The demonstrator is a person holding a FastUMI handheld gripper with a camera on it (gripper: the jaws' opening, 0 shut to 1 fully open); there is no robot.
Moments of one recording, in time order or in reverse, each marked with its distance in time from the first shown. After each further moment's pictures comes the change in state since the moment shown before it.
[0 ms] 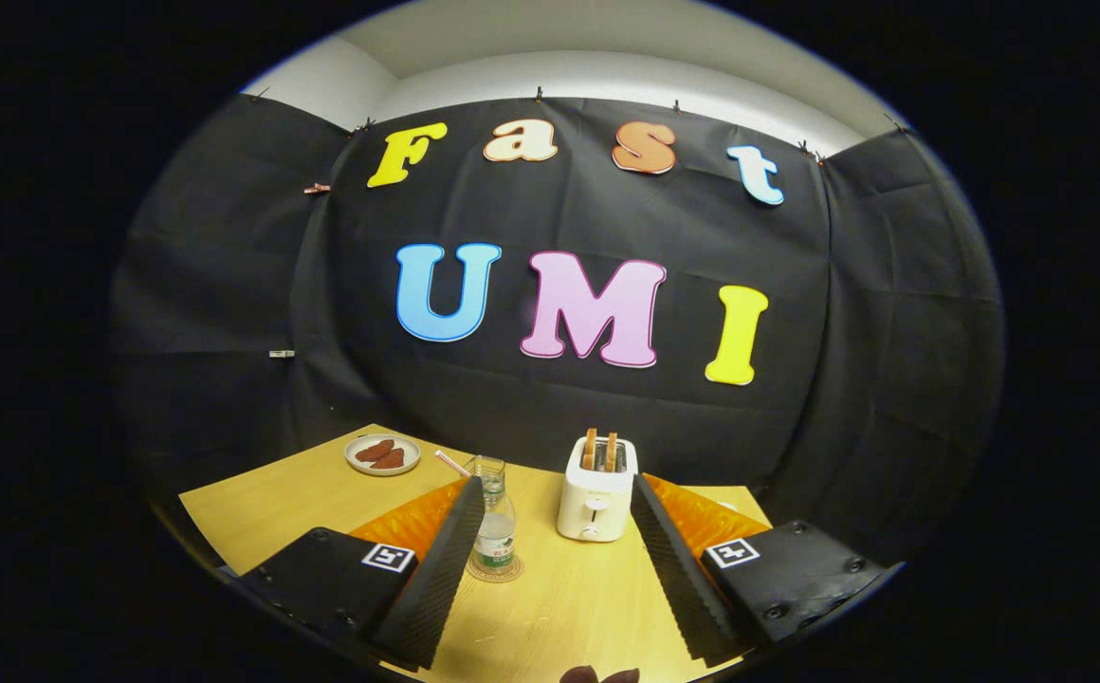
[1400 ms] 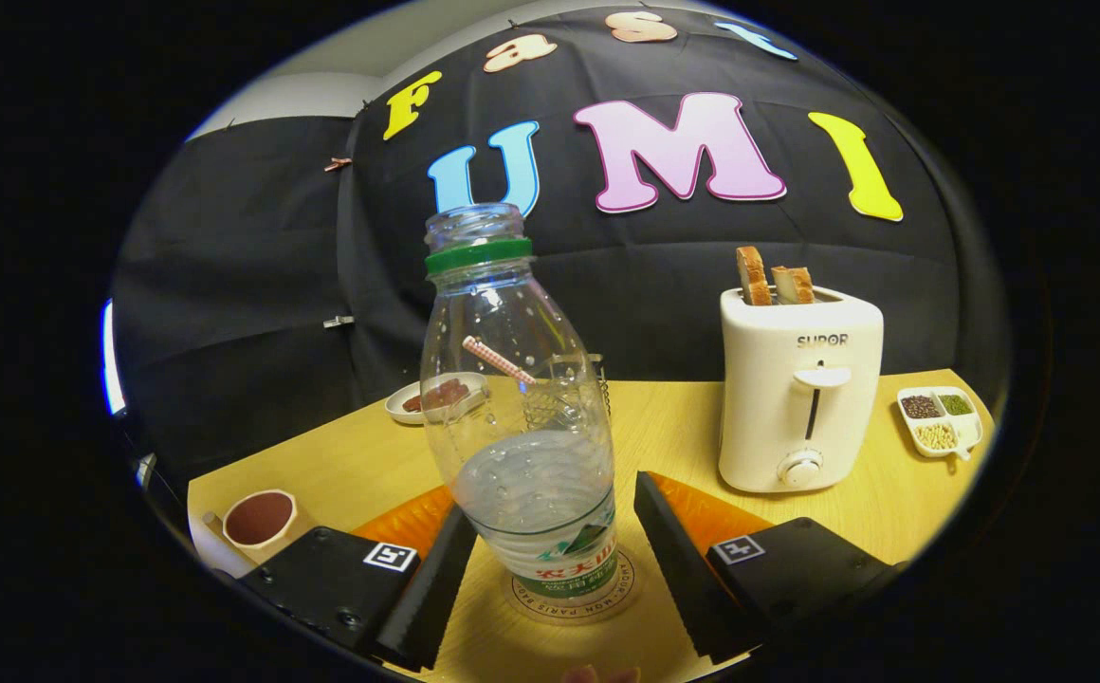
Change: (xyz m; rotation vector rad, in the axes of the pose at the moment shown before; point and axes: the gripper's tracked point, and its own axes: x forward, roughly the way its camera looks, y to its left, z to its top) arm 0.215 0.101 -0.250 0.224 0.150 0.365
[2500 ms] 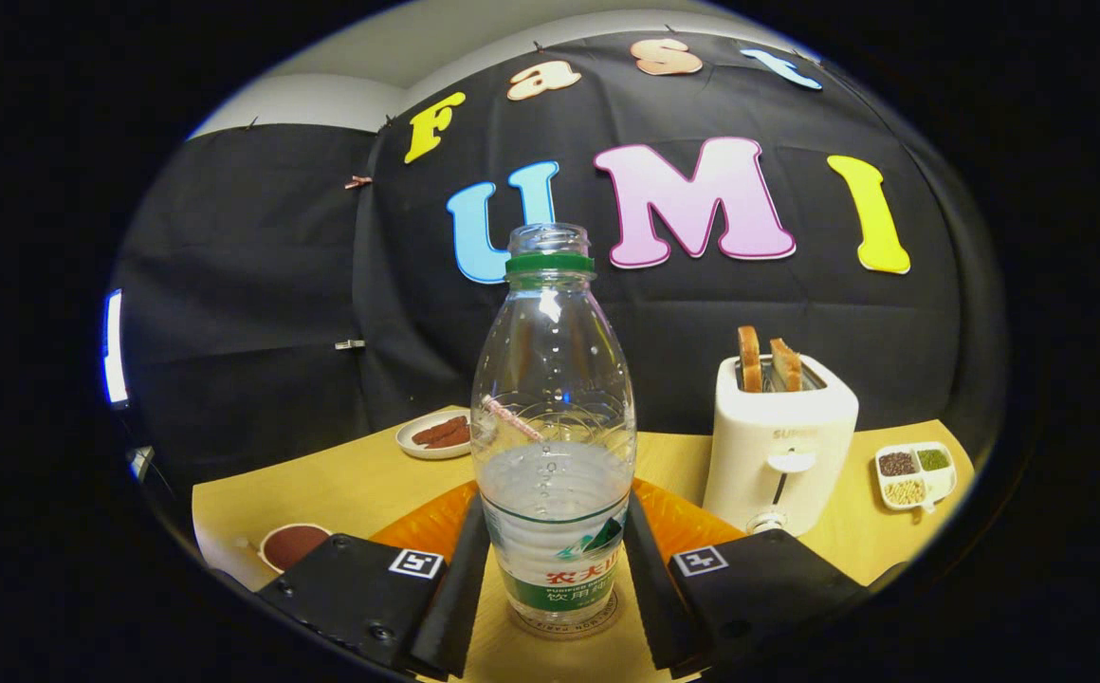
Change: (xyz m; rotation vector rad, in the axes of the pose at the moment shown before) arm -0.007 0.006 0.046 -0.044 -0.082 0.031
